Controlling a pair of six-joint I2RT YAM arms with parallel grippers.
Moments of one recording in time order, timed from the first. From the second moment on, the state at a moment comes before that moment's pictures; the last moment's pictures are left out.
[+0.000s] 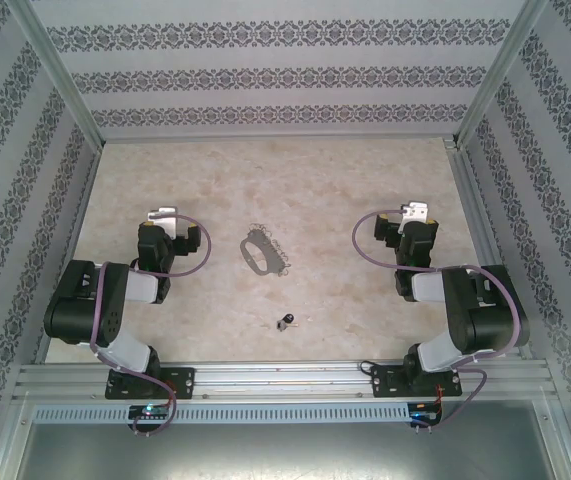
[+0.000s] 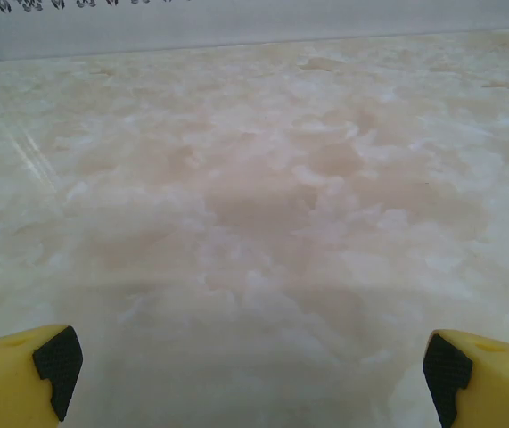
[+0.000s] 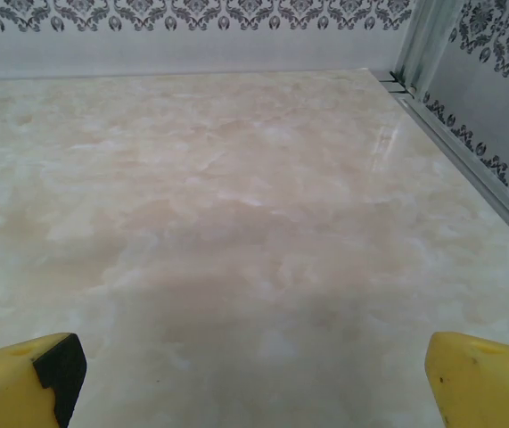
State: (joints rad) left arm -0.02 1.58 0.37 0.84 -0.08 0.01; right arm 0.05 1.52 0.37 0.81 0.22 0.05
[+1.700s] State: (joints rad) left arm -0.02 1.32 0.33 0.76 -0.21 -0.03; right arm 0.03 1.30 0.54 0.43 0.12 0.07
